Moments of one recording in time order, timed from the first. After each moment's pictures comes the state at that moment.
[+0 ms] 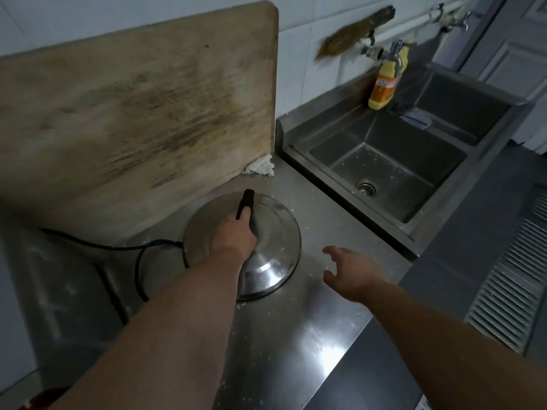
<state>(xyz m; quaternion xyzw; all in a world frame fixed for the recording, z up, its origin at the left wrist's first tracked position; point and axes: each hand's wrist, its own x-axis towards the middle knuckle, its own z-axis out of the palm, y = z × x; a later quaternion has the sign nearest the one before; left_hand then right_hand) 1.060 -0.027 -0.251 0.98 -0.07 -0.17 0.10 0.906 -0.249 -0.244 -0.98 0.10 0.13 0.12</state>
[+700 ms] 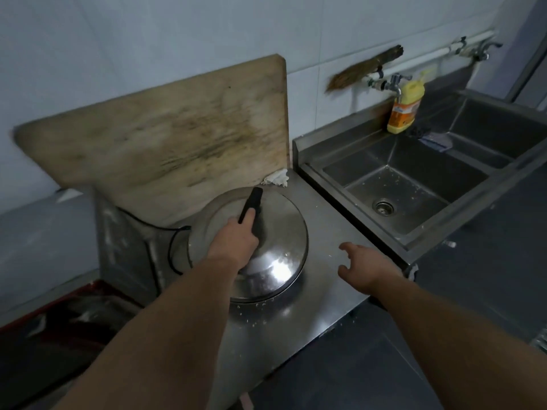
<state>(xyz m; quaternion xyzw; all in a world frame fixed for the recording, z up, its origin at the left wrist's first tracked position) 0.925 -0.044 -0.154 0.99 -0.02 -0.09 0.09 0.840 -0.321 -0.186 -0.98 0.05 0.14 0.15</state>
